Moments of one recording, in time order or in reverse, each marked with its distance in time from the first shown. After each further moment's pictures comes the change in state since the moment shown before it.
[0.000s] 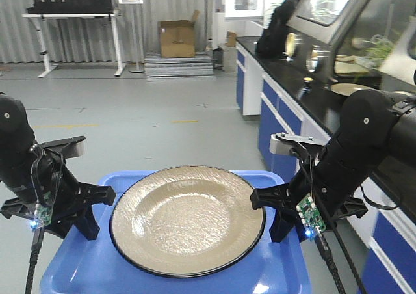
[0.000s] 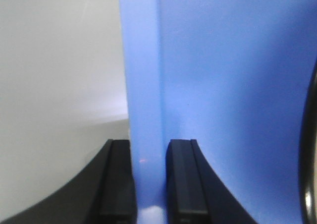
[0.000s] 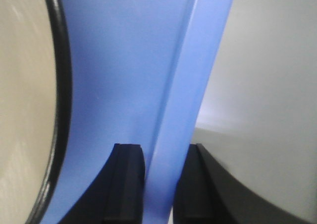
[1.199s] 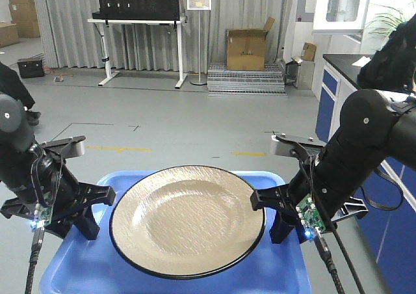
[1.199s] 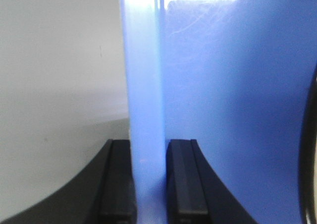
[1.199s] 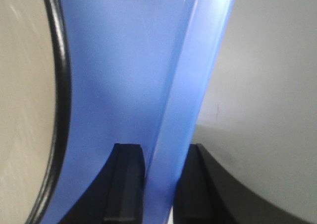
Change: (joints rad) left arm 0.000 0.000 0.000 0.000 0.000 0.000; right arm 0.000 0.000 0.000 0.001 0.010 0.003
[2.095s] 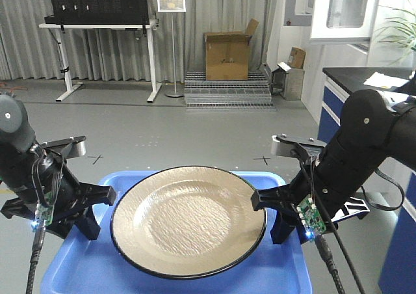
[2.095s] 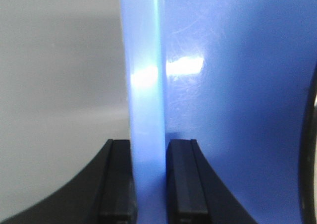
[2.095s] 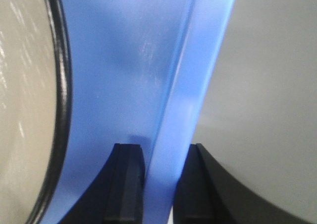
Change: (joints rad) left arm 0.000 0.000 0.000 -0.003 -0.001 0.000; right arm 0.000 0.000 -0.001 -0.001 0.004 0.000
